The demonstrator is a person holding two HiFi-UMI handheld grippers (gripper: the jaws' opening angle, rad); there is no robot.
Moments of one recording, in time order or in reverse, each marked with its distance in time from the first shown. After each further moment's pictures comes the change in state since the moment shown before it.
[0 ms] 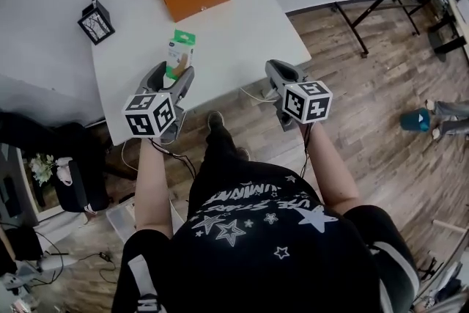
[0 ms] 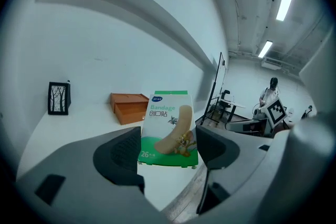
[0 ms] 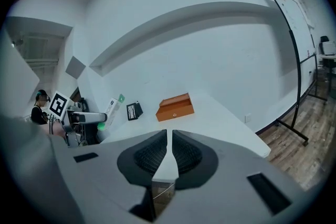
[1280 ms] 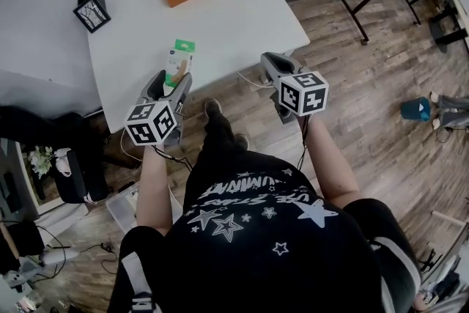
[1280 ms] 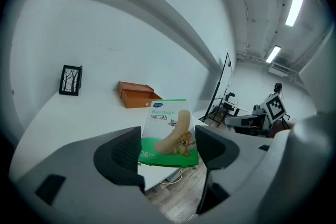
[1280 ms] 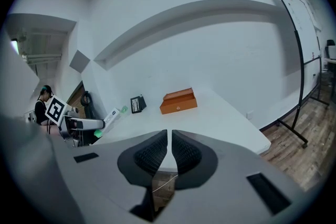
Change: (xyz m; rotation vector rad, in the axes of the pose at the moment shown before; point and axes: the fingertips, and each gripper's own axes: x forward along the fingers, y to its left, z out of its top) left arm -0.026 -0.006 -0.058 -0.100 0.028 0.040; right arm -0.007 0.012 -0.024 -0.037 0.057 0.021
